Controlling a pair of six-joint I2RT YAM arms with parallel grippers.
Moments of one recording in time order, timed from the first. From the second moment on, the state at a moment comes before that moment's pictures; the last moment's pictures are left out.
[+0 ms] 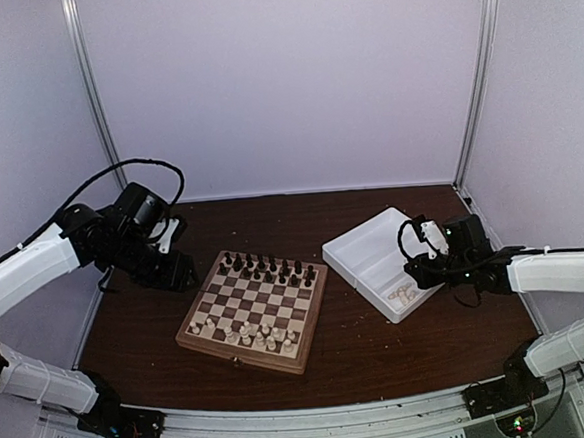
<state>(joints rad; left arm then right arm) -0.63 1.22 1.12 -0.96 -0.01 -0.38 0.46 1.21 0.53 0.02 -0.06 0.22</state>
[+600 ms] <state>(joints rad) -0.63 1.26 1.03 -0.86 -0.01 -0.36 0.46 1.22 0.57 -0.03 -0.02 0.21</state>
